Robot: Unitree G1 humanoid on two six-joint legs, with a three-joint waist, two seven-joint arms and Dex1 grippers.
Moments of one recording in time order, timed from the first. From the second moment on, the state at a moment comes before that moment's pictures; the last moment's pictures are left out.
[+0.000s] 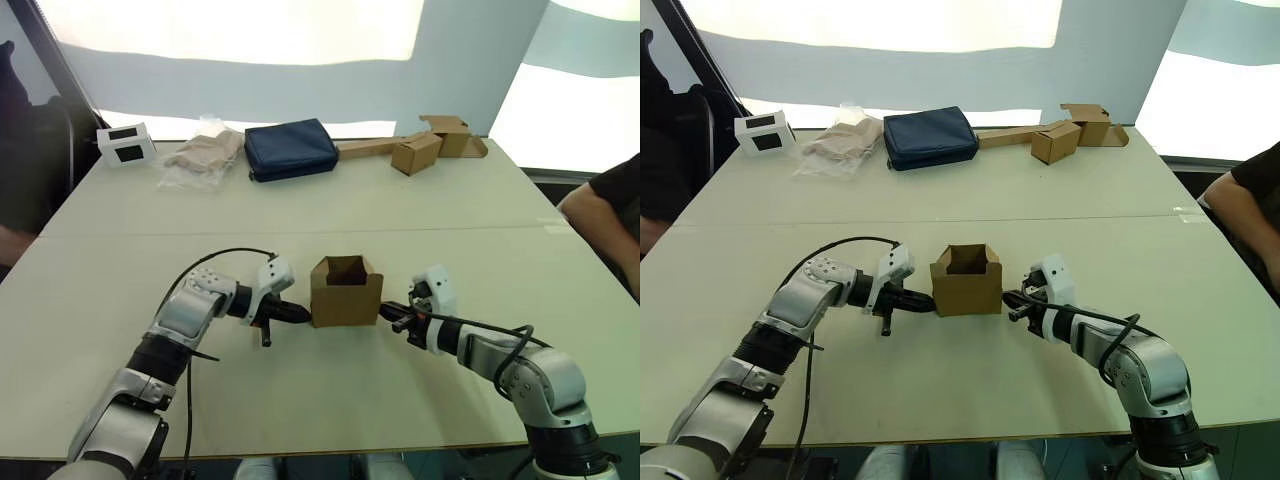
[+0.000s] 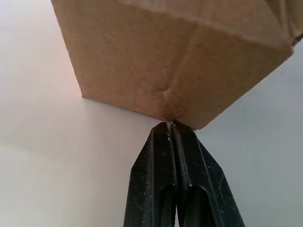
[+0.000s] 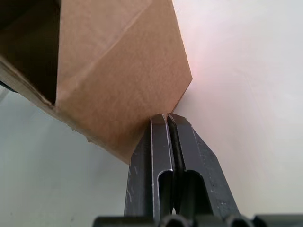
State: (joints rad) left arm -0.62 0.49 -0.28 0.26 -0.14 0.49 -1.26; right arm -0.21 -0.46 -0.03 -0.37 0.60 1.00 0.41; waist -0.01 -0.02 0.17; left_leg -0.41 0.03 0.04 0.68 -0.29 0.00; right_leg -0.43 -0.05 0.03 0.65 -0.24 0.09
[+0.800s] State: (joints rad) left arm -0.65 0.54 -0.12 0.15 -0.31 0.53 -1.22; right arm -0.22 -0.50 -0.12 -0.41 0.64 0.77 0.58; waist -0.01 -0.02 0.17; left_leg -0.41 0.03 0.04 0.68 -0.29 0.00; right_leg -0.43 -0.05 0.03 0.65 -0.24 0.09
